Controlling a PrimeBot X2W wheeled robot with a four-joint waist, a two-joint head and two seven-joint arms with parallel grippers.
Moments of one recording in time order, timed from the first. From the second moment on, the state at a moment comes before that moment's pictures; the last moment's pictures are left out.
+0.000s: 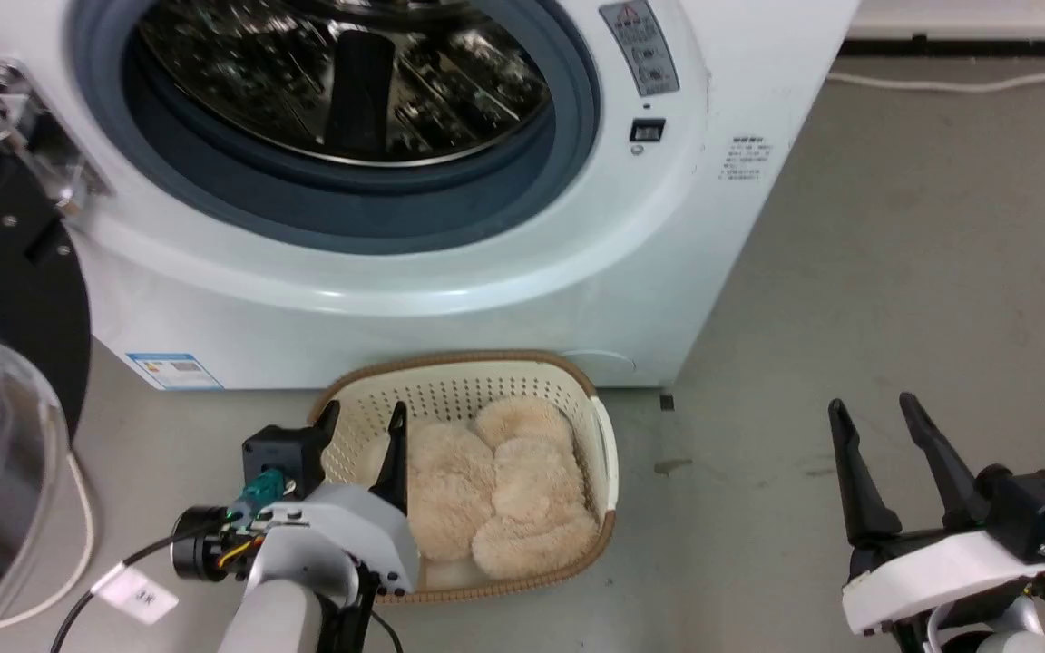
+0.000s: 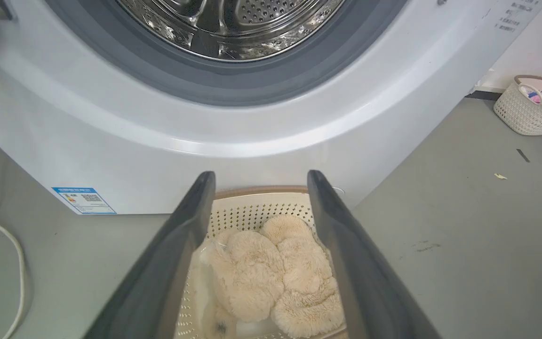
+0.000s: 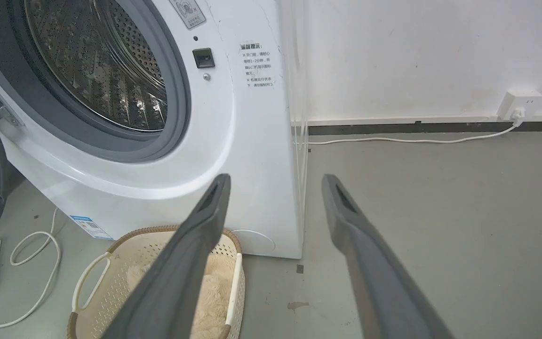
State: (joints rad) left arm -0.22 0.05 -0.13 0.27 -0.18 0.01 0.00; right arm -0.04 -0.05 -0.01 -0.01 0.18 0.13 -0.08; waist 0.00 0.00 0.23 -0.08
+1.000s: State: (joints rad) left arm -0.58 0.17 -0.36 0.59 -0.19 0.03 0.29; right arm -0.12 -0.05 -0.03 -0.06 0.41 0.13 -0.14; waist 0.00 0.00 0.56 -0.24
